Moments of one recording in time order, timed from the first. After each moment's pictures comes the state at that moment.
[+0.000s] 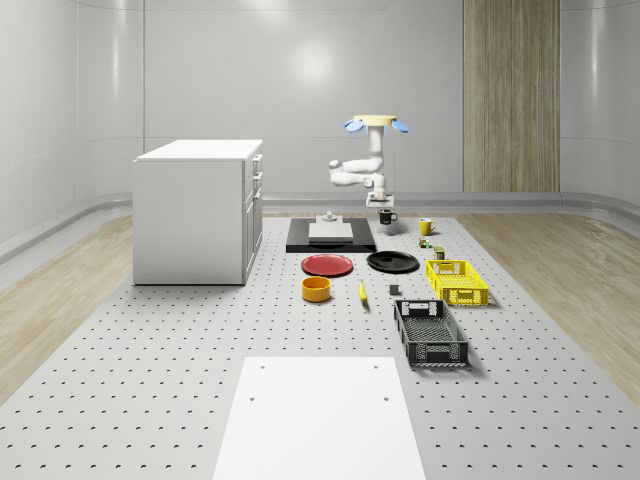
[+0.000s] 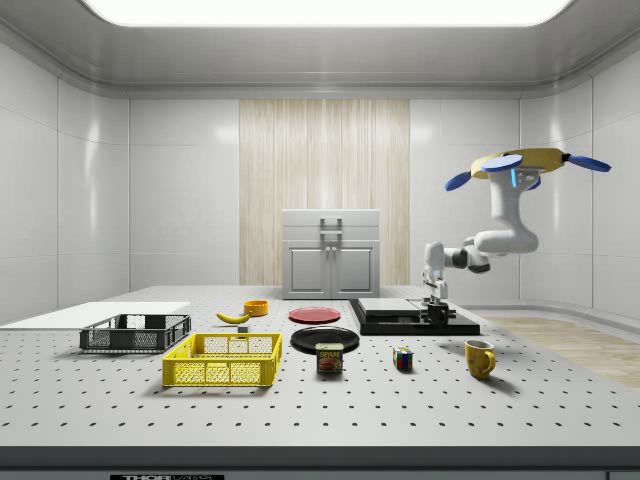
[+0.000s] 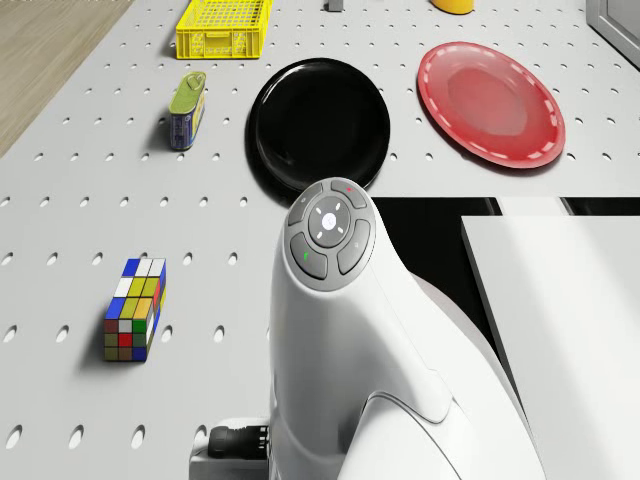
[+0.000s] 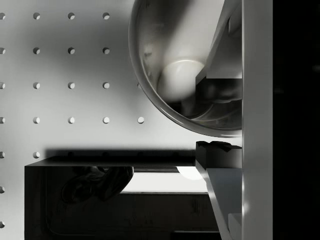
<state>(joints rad) -1.19 -1.39 1.29 -2.79 -1.89 1.50 1.64</state>
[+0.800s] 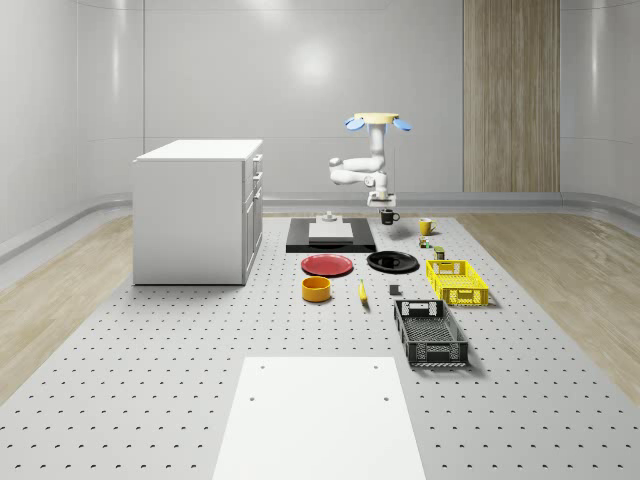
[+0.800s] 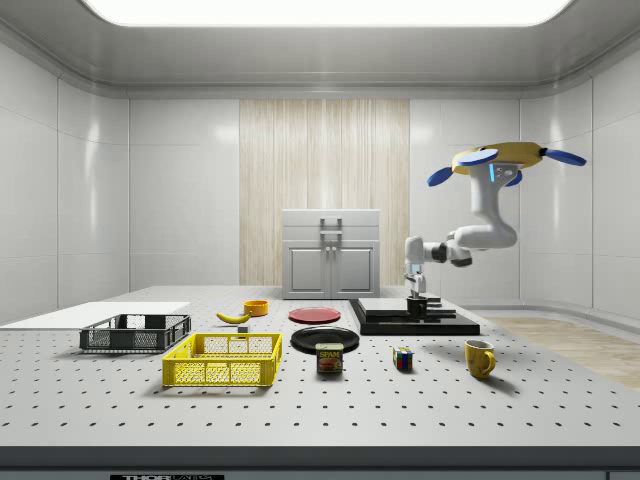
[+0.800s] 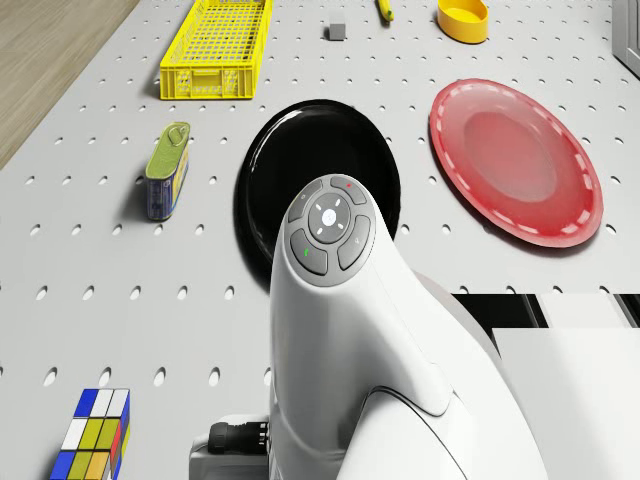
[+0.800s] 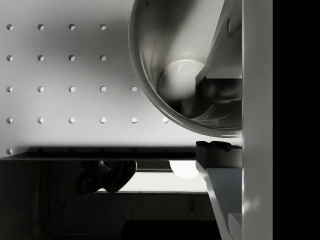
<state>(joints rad) -1.20 -1.43 1.30 -2.79 -1.87 1.53 1.65</state>
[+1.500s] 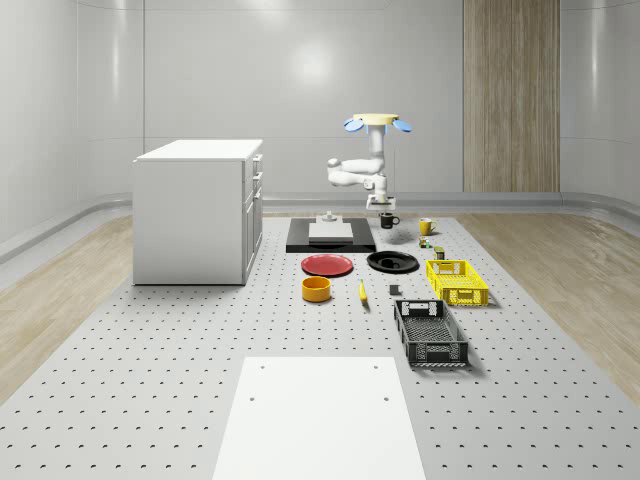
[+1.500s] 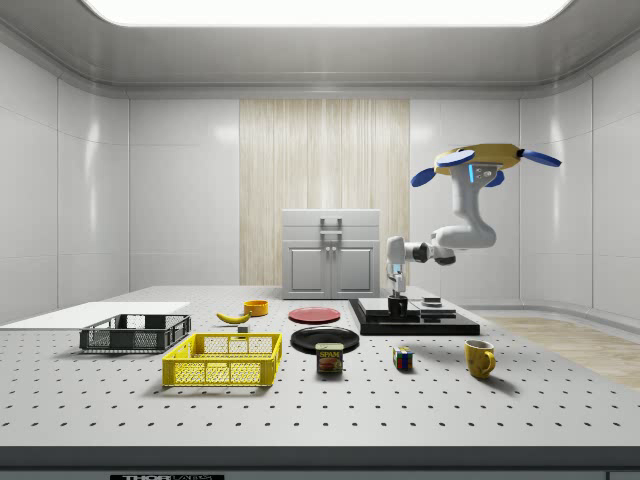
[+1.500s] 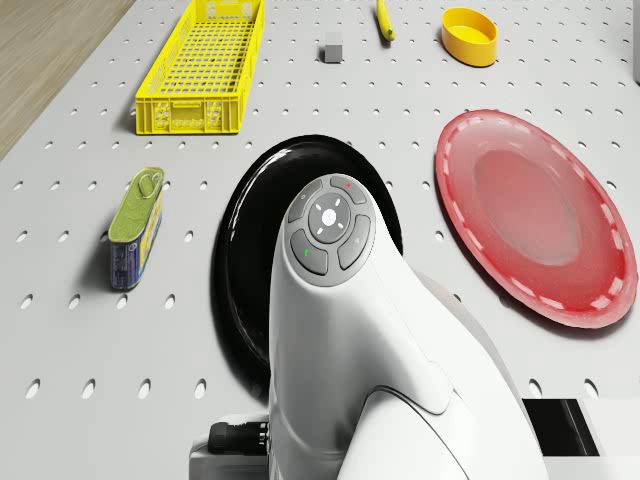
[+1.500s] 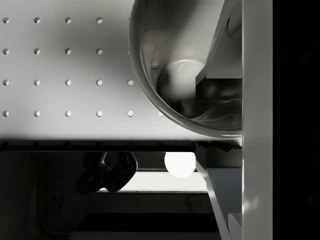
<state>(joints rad) -1.21 -1.46 1.30 -2.79 -1.86 1.55 1.66</state>
